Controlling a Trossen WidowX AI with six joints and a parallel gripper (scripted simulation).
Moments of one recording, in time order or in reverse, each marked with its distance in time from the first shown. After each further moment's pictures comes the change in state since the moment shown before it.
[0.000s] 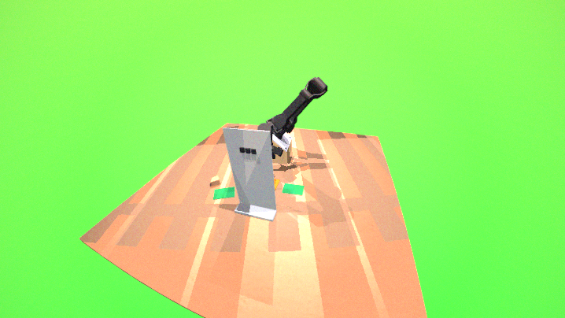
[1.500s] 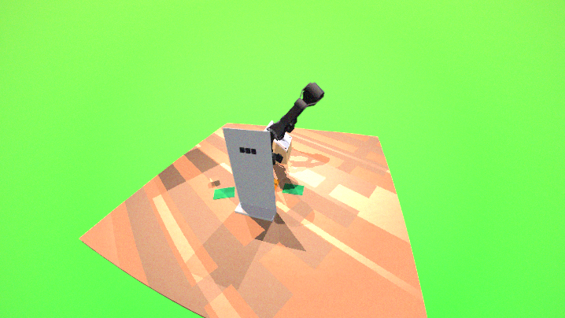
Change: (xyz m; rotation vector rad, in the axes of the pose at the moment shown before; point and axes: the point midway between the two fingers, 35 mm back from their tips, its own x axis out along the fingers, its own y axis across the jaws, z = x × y) arm 0.030 0.019 0.000 -0.006 -0.008 0.006
